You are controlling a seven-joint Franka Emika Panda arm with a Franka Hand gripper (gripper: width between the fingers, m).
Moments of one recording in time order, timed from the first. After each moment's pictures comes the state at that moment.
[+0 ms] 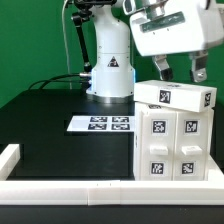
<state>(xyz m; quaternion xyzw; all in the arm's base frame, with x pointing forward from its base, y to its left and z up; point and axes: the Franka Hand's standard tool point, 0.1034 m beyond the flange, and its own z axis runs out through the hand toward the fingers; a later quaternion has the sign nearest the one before) 0.595 0.094 0.178 -0.83 0.54 0.04 0.14</state>
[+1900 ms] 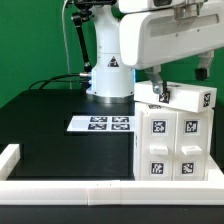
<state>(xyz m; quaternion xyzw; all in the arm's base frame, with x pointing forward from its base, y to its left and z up) 0.595 0.092 0.167 -0.95 -0.29 -0.03 0.06</state>
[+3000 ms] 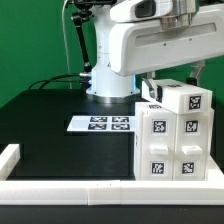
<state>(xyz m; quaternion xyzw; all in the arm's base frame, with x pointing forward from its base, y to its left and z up) 0.589 0.085 0.156 -0.99 -0.14 -0.02 0.06</state>
